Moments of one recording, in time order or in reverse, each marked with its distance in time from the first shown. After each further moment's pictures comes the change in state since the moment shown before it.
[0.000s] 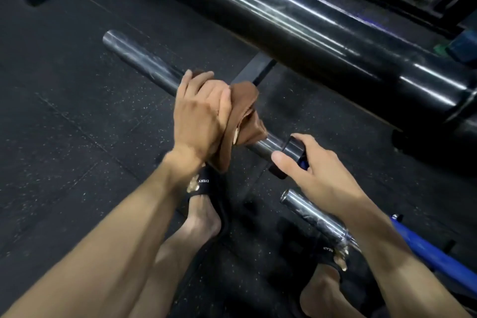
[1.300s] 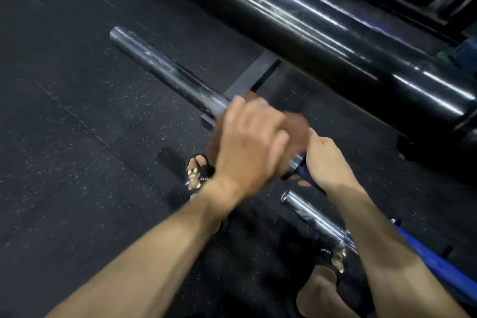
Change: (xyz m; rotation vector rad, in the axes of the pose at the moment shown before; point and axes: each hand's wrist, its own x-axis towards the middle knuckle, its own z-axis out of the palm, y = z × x) left_hand -0.039 0.072 0.004 -0.216 -0.020 0.079; right_hand 0.025 -0.011 0.001 0.194 0.116 0.270
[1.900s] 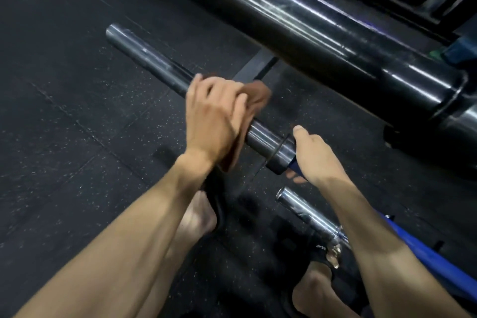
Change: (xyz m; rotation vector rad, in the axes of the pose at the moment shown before) left_hand 0.026 -0.050 -0.007 0.115 0.057 -0.069; right_hand -0.004 -0.005 0.003 -0.026 -0.011 0.020
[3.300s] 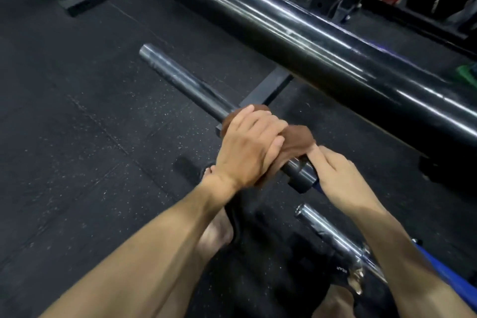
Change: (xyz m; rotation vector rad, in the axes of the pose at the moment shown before) left_hand -0.016 0.002 -0.004 -0.050 -0.099 0.242; right_hand -0.007 0.005 -0.004 -0.116 -0.003 -0.247
